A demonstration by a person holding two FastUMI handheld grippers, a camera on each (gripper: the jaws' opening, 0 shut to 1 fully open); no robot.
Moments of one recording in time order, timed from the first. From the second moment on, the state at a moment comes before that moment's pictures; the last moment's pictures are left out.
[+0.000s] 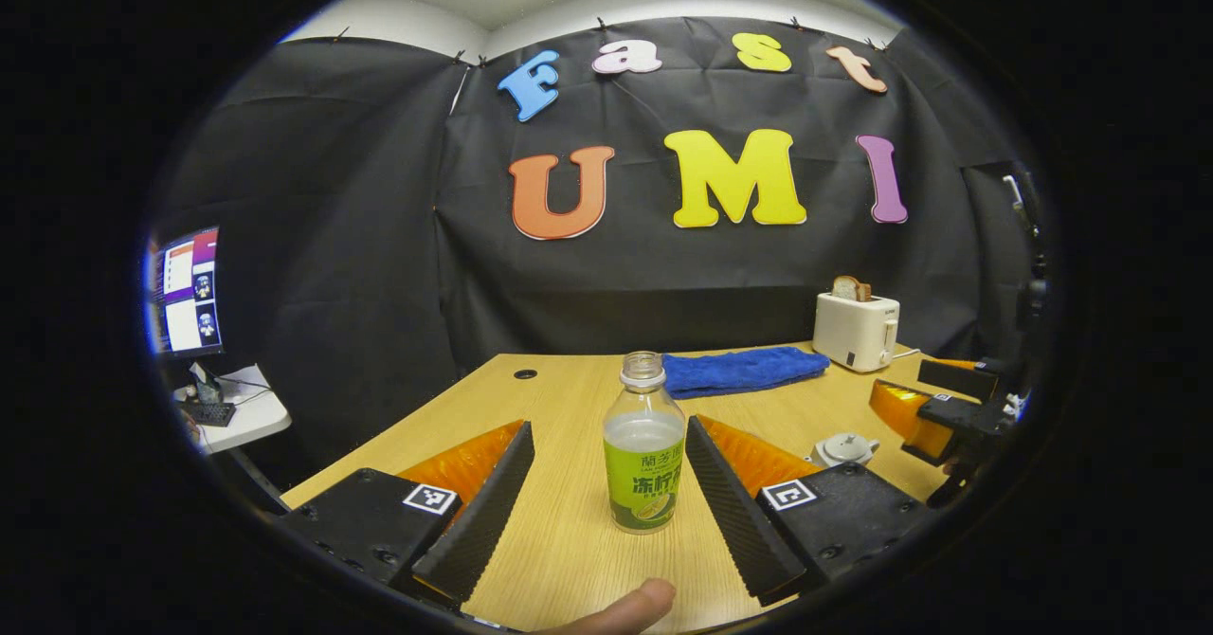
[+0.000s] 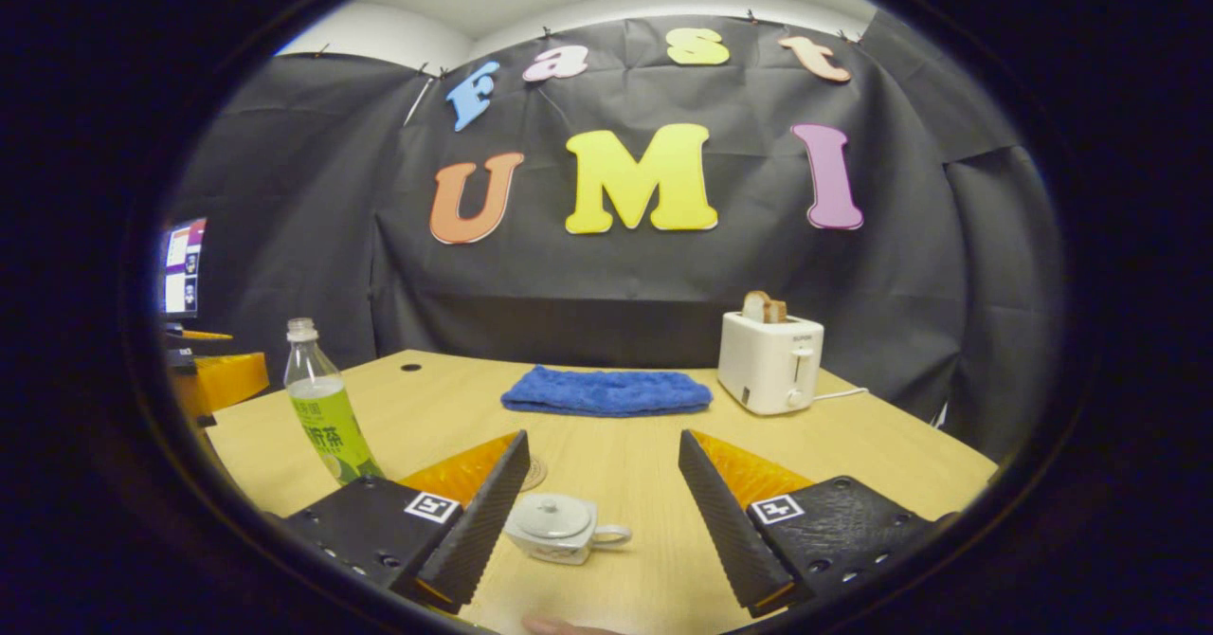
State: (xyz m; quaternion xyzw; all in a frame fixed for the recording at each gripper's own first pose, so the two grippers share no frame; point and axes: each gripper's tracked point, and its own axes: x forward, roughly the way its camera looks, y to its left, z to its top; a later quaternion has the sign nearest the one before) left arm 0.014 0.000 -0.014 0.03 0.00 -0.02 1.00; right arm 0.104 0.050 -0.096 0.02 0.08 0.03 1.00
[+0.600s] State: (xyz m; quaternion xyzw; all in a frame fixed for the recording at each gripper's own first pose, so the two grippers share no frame) left arm 0.025 0.011 -0.031 0.02 0.03 -0.01 1.00; right arm 0.127 0.076 -0.147 0.02 0.13 0.05 0.99
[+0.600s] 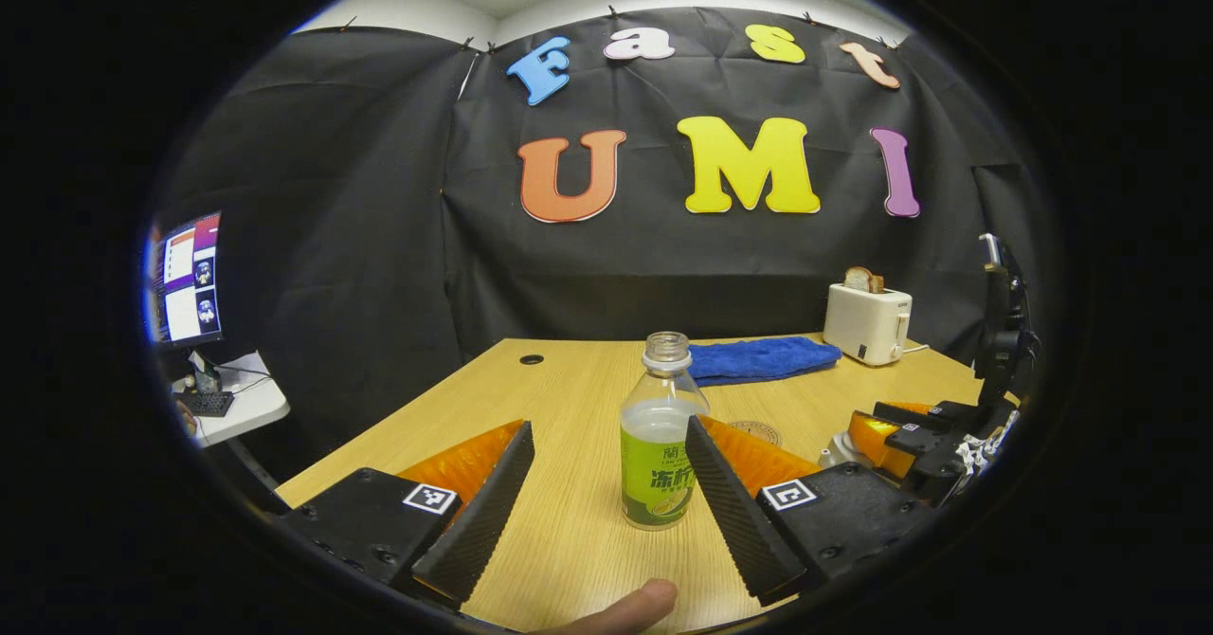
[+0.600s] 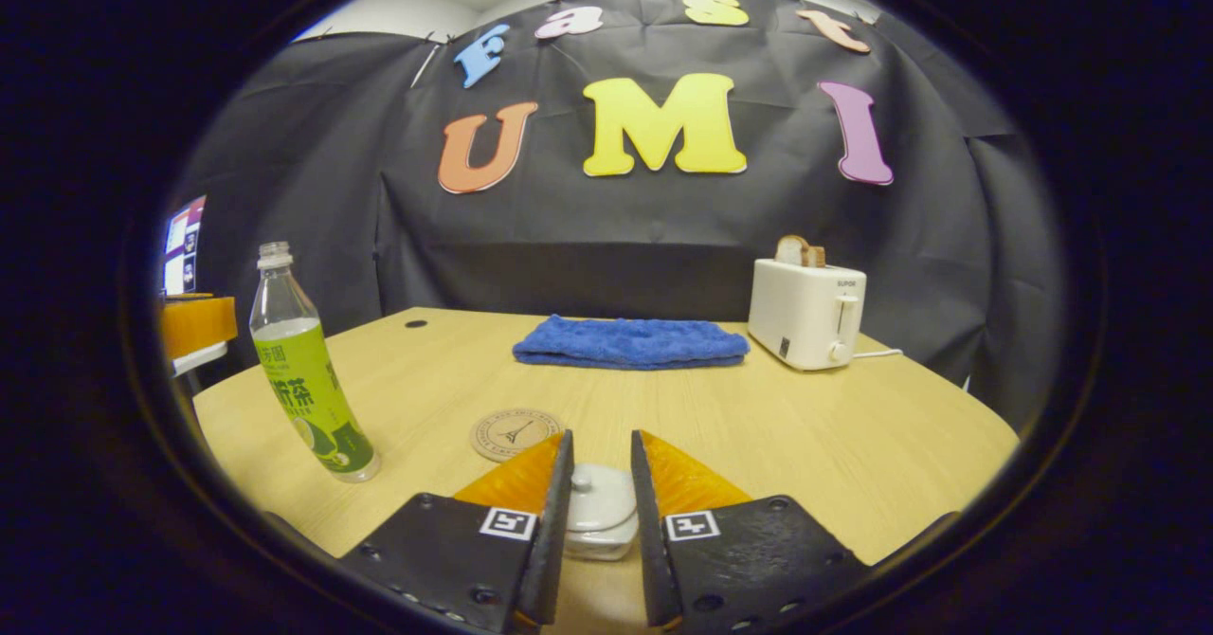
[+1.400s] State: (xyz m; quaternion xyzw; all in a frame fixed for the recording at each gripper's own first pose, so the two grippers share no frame) left arm 0.028 0.001 -0.041 0.00 0.04 -0.04 1.00; right arm 0.118 0.055 -0.095 0.04 0.08 0.04 1.00
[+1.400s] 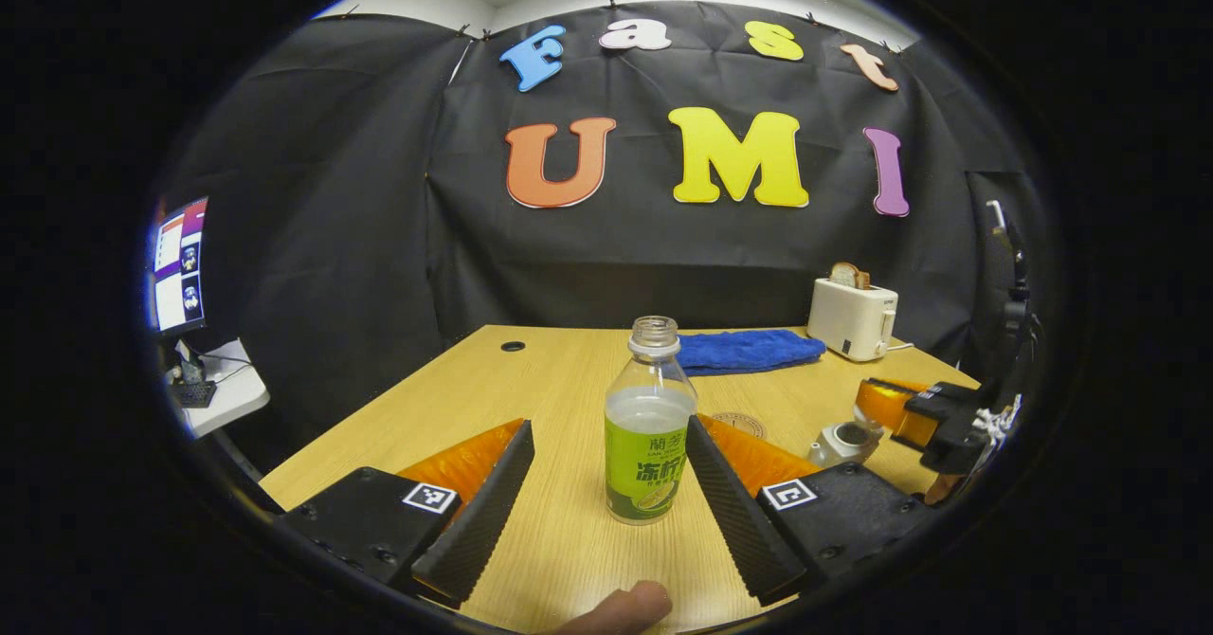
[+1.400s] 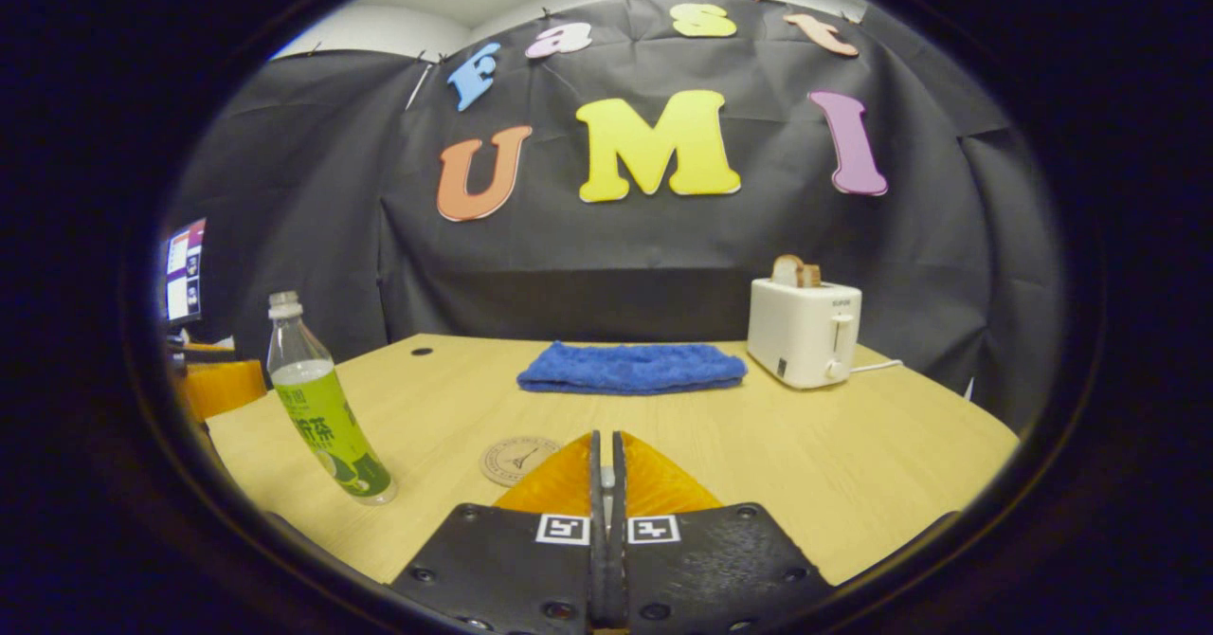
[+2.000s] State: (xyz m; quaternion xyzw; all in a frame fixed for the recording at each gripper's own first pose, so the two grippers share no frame) left arm 0.044 -0.031 -0.038 -0.01 -0.01 -0.07 1.00; right arm 0.058 -0.044 -0.032 0.03 0.01 -0.01 1.00
